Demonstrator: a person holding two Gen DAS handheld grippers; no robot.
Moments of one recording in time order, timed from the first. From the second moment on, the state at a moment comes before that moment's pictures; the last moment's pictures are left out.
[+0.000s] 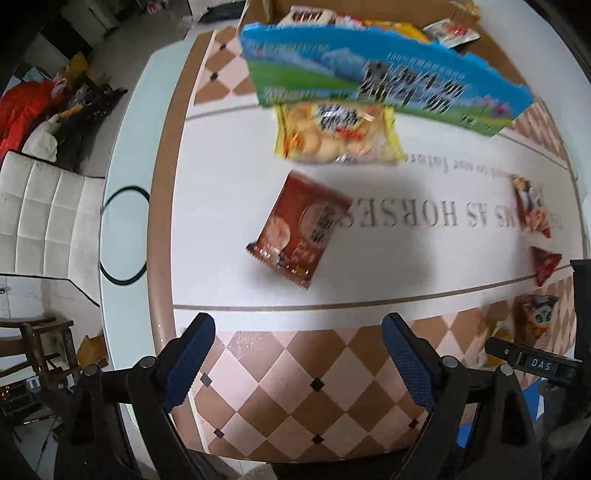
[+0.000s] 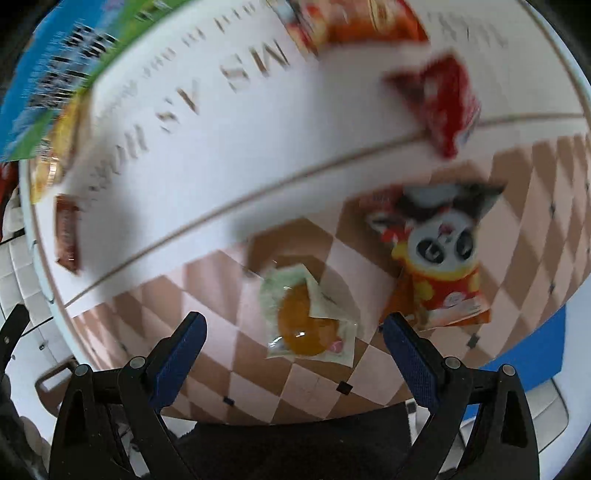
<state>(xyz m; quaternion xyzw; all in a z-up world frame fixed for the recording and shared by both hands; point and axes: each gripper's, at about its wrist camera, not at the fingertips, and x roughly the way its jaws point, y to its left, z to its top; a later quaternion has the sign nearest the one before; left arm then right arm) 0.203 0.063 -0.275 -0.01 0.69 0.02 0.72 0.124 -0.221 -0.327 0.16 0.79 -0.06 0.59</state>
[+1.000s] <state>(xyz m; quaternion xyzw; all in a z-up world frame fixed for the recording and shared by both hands) 0.290 0.055 -0.357 0.00 0.77 -0.02 0.64 0.158 -0.174 -0.347 0.17 0.79 -0.05 0.58</state>
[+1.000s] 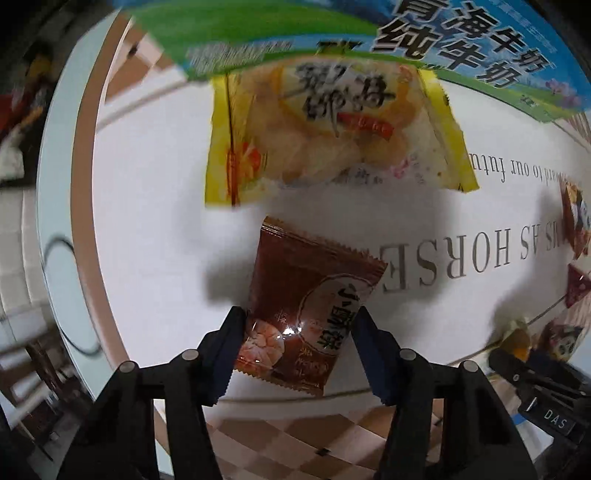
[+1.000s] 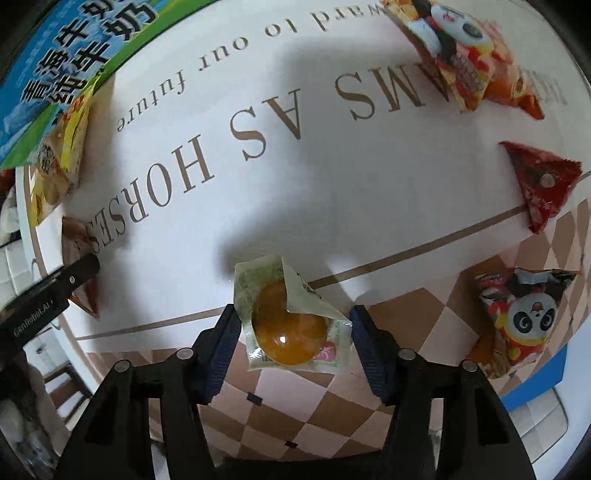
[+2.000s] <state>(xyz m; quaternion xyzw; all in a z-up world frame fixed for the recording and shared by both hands) 0.211 0.004 -0.326 -0.04 0.75 0.00 0.66 0.160 -0.137 -0.298 0.08 0.77 -0.04 0.64</state>
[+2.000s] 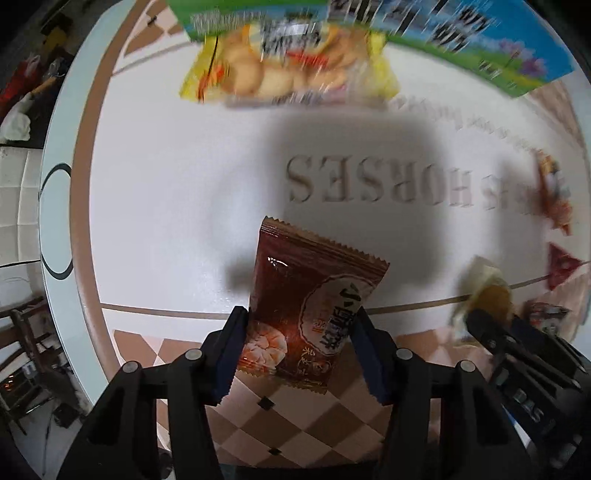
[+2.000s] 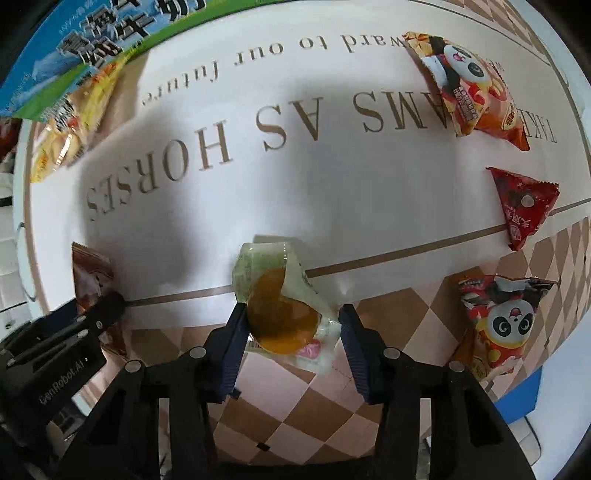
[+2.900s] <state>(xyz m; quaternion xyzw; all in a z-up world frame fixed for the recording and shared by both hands) 0.454 0.054 -0.208 -0.02 0.70 0.01 0.71 0.411 -0.178 -0.164 0.13 0.67 -0.01 0.73</state>
